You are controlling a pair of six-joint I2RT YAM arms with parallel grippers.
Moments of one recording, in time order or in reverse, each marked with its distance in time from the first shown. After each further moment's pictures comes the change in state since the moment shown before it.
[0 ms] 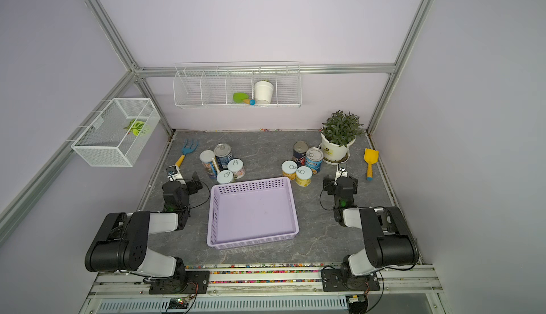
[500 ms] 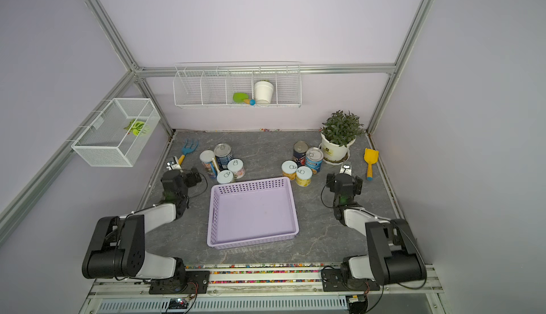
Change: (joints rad) left arm 0.000 -0.048 0.307 -0.468 -0.069 -0.058; right arm 0.033 -0.210 0.104 -0.316 0.246 0.149
